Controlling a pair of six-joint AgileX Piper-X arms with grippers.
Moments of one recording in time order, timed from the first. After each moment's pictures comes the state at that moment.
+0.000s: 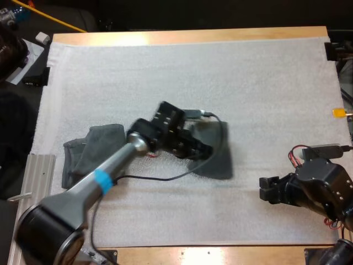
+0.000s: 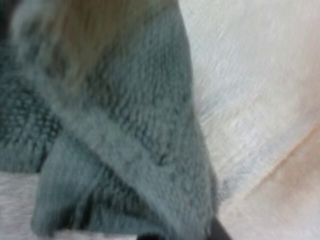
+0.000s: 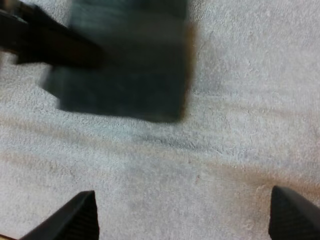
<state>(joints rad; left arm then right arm) -0.55 1.63 -1.03 0.63 0.61 -2.13 0.78 0.76 -0.93 1.21 0.09 -1.26</state>
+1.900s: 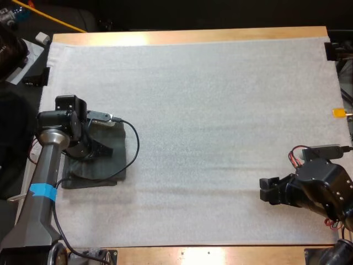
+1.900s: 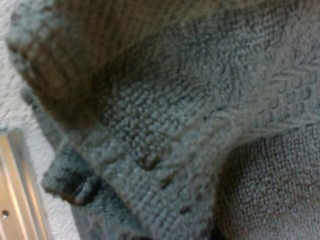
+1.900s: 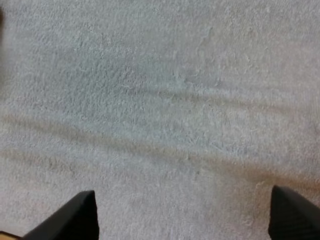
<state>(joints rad) 0.07 1.41 -1.03 1.18 -0.13 -1.57 0.78 0.76 -0.93 1.22 0.09 -1.26</state>
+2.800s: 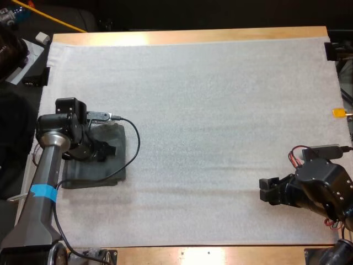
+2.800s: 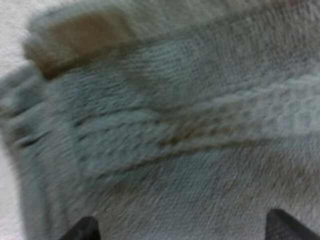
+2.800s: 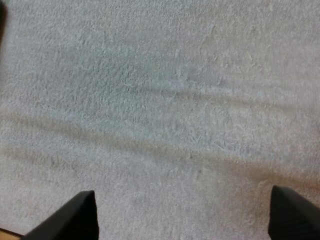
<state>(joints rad) 0.08 1.41 -1.00 1.13 -0.06 -1.63 0.78 0.76 -0.93 1.22 0.08 -1.26</state>
